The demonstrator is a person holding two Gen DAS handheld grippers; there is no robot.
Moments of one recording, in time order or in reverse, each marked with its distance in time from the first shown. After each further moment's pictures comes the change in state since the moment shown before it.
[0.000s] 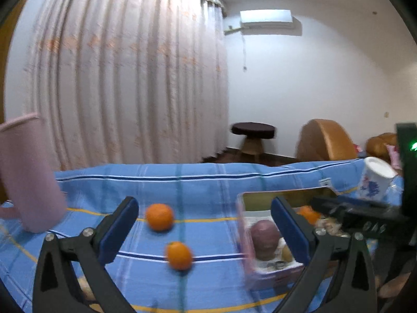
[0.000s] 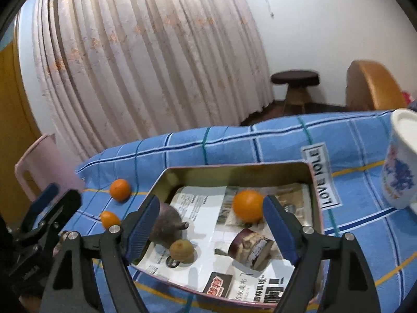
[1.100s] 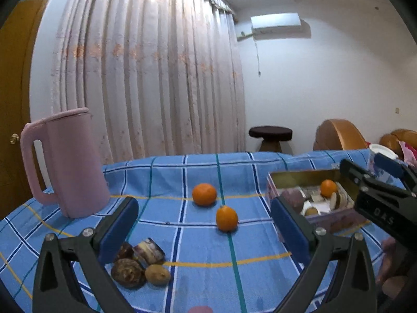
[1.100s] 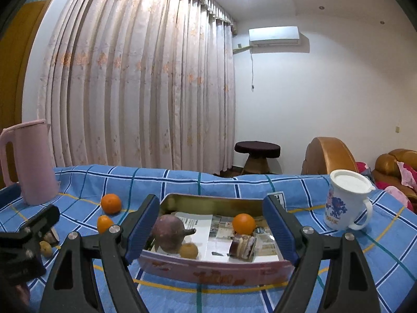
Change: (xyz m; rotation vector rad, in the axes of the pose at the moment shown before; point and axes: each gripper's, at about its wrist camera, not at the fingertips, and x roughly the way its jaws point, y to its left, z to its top) left arm -0.059 0.036 -0.036 0.016 -0.019 0.066; right arm -0.070 0.078 -0.043 -0.212 -0.331 -0.270
